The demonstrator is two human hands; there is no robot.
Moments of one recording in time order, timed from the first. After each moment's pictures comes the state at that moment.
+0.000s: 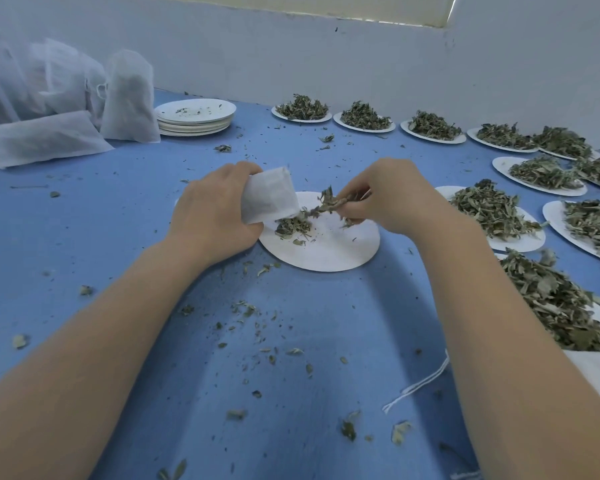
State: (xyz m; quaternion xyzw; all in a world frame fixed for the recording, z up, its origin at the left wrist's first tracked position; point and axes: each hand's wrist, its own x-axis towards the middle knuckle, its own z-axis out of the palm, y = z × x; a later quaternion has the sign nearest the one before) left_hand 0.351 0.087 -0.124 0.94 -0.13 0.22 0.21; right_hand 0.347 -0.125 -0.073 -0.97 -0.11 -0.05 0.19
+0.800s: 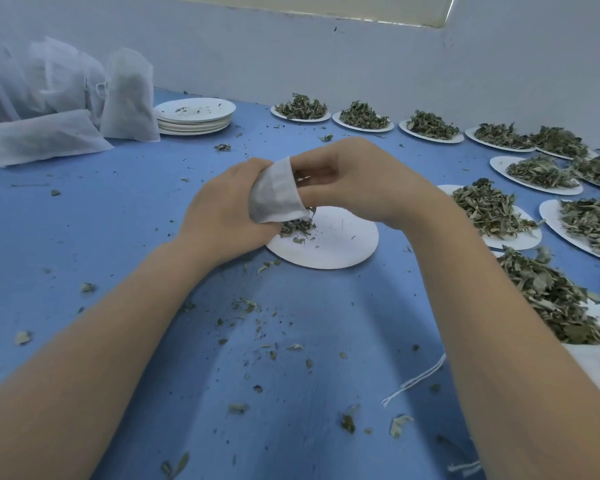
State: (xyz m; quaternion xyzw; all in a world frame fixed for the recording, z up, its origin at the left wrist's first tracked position) left_hand 0.347 0.077 -0.122 0.91 -0.16 0.22 0.30; right_hand 0.325 -0.095 -0.054 -0.90 -0.24 0.01 0.37
